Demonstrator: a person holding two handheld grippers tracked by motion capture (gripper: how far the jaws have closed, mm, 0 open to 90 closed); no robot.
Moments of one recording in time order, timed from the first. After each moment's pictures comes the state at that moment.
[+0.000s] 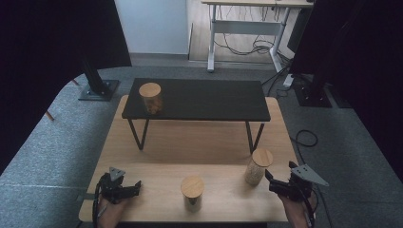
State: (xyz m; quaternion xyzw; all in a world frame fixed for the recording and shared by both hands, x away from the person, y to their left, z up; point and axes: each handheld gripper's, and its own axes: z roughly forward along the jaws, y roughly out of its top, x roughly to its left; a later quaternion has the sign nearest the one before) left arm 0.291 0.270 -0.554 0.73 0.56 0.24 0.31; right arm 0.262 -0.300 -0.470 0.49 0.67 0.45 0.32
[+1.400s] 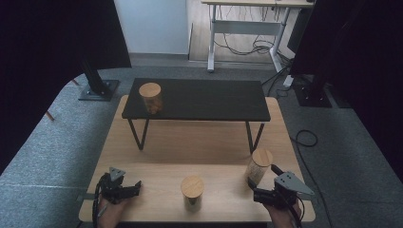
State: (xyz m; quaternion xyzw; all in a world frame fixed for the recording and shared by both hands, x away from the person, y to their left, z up) left arm 0.291 0.270 -0.554 0.73 0.56 0.24 0.31; right arm 0.238 -0.250 -0.459 0.43 0.70 0.49 0.30
